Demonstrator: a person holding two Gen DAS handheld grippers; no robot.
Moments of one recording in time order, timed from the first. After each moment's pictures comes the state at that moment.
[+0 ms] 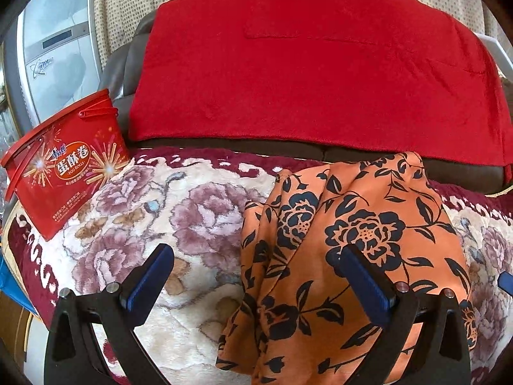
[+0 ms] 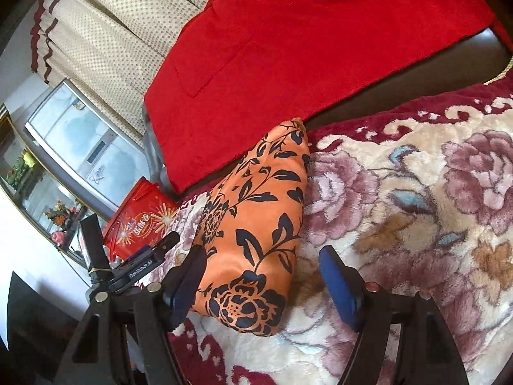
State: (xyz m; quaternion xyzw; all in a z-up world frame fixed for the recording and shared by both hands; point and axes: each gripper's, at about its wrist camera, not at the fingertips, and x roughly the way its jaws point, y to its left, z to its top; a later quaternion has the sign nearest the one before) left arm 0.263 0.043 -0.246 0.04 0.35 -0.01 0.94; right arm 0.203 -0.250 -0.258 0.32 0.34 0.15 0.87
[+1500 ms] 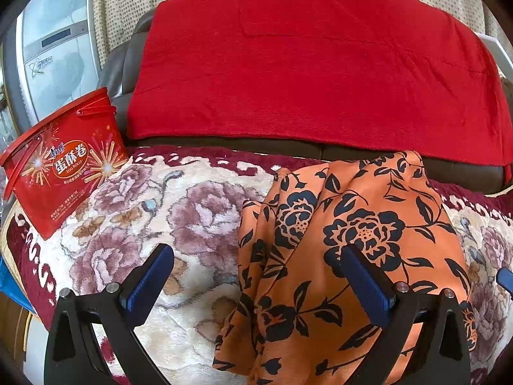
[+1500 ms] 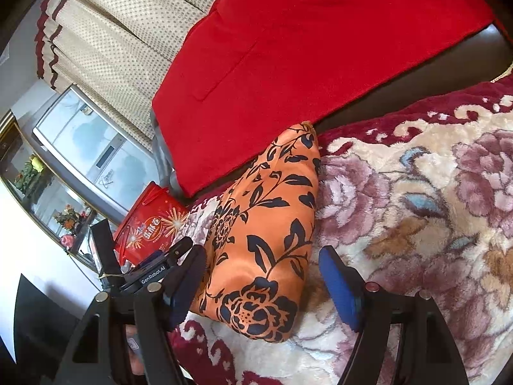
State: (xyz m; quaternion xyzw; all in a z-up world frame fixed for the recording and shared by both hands) left arm 0.266 0.043 -0.248 0.04 0.35 -0.02 0.94; right arm 0.209 -0.250 -0.257 0.33 0.32 0.17 0.87
